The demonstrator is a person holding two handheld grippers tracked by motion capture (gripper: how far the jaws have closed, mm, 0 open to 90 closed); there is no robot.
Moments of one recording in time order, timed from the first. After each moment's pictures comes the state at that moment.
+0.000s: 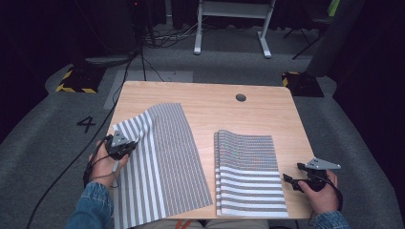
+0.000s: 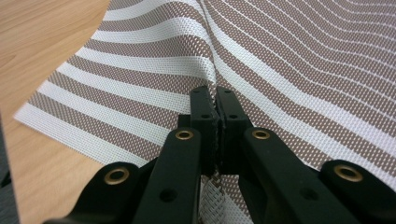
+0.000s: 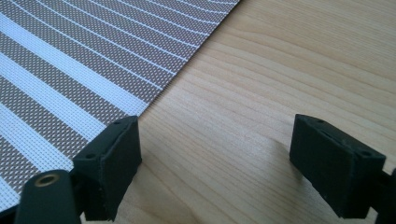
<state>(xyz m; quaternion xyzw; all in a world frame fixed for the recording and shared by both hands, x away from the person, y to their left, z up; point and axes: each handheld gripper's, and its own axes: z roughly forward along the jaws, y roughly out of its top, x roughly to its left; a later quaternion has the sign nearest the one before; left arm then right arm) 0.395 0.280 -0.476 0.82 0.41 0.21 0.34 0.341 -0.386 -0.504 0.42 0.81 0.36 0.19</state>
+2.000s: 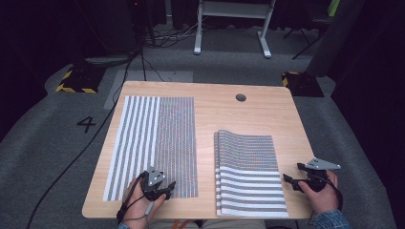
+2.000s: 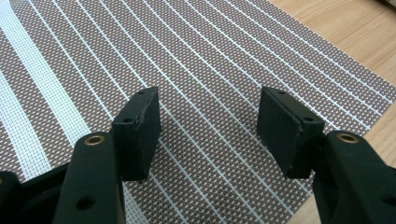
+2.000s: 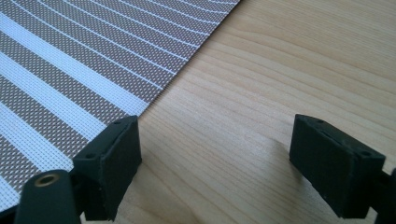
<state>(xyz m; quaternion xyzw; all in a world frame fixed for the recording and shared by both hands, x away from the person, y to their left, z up) 0.285 0.163 -0.502 0.81 0.44 0.16 0.35 0.340 -0.386 -0.503 0.43 0.81 0.36 0.19</state>
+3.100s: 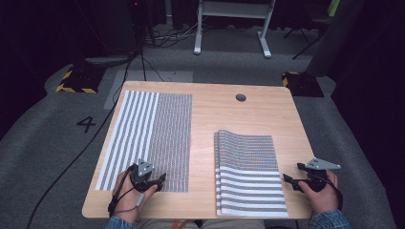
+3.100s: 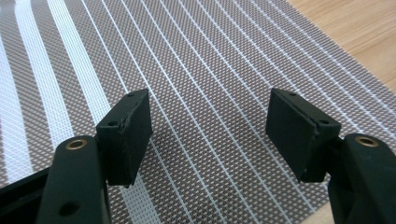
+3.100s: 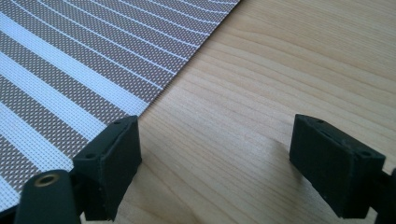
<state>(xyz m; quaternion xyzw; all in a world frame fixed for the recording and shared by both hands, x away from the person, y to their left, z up) 0.300 0.188 -0.492 0.79 0.47 0.20 0.35 0.341 -0.386 -0.503 0.42 0.81 0.36 0.19</state>
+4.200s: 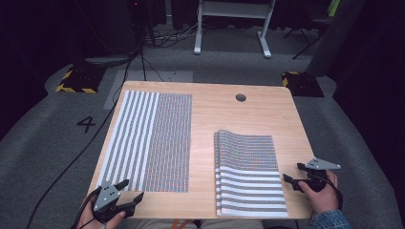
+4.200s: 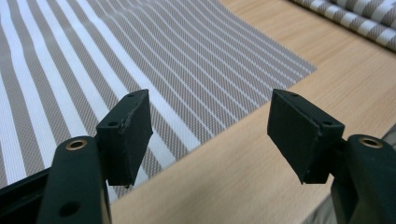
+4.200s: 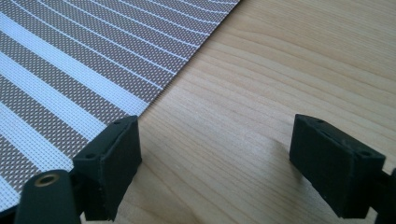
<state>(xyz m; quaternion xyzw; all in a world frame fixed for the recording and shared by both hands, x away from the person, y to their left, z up) 0.217 0.256 -0.477 0.78 0.42 0.20 0.42 0.341 -0.386 -0.503 0.42 0.81 0.36 0.19</state>
